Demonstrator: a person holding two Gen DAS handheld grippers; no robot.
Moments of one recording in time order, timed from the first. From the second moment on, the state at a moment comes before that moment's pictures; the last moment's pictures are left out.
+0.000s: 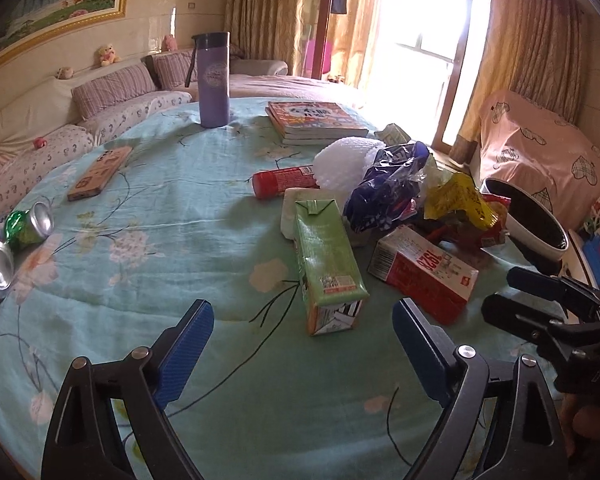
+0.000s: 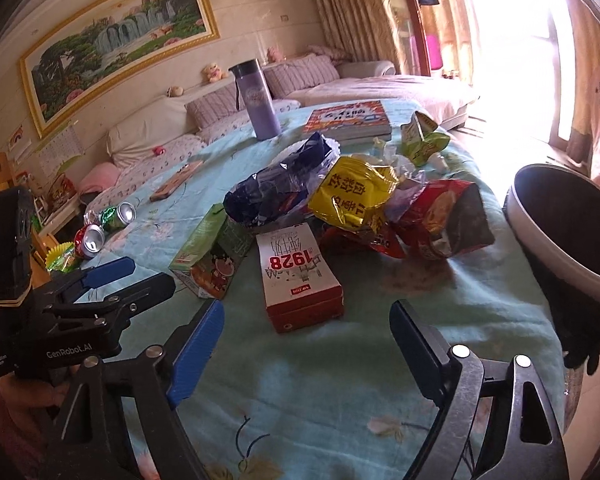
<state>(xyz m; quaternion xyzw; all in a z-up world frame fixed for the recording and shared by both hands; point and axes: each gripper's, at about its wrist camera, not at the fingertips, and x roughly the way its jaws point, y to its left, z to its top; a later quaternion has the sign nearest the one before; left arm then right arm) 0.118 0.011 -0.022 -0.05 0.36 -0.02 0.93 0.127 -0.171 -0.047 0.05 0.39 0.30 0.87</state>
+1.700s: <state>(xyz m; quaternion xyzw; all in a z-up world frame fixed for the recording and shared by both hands) 0.150 -0.096 -0.011 0.01 0.38 -0.23 0.90 0.111 -0.329 -0.043 0.13 0.39 0.16 0.89</state>
